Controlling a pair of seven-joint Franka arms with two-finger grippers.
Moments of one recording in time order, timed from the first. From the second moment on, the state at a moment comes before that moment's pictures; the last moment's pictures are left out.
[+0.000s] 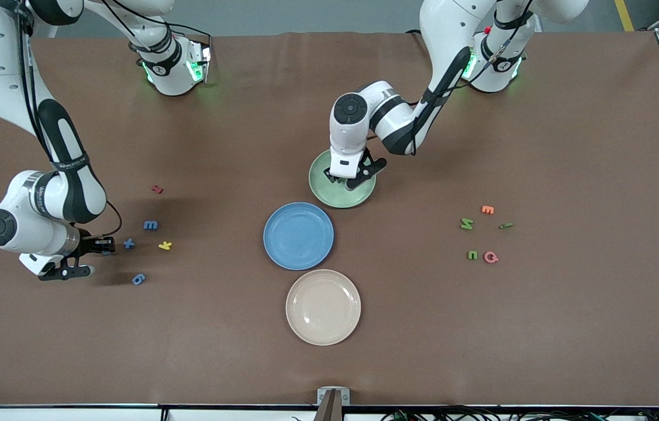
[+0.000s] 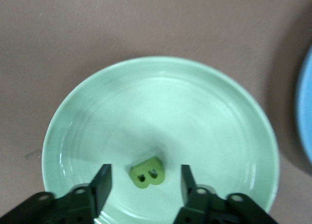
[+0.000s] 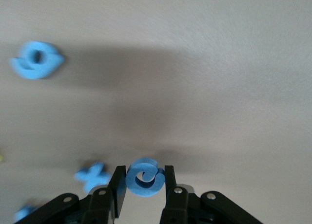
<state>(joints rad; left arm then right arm) -0.73 0.54 -0.18 -1.94 0.07 2.47 -1.56 -0.10 0.57 -0.07 -1.83 -0.02 2.27 -0.27</state>
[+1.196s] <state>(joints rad) -0.19 0.43 -0.16 -2.04 0.17 2.38 -0.77 0.53 0.48 -0.04 -1.78 0.17 2.21 0.63</state>
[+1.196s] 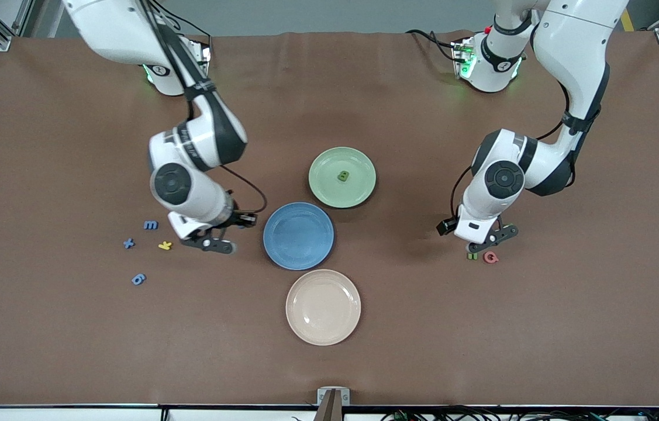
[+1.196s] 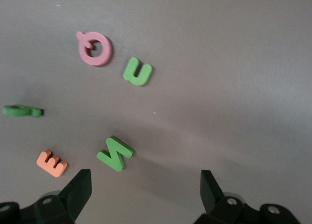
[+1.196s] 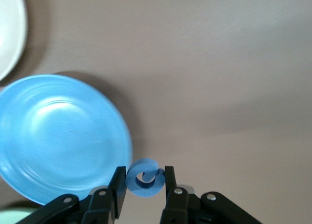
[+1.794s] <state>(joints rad) -0.14 0.45 -0.17 -2.09 0.18 2.44 -0.34 0.68 0.66 -0.05 -1.66 0.17 2.31 0.83</state>
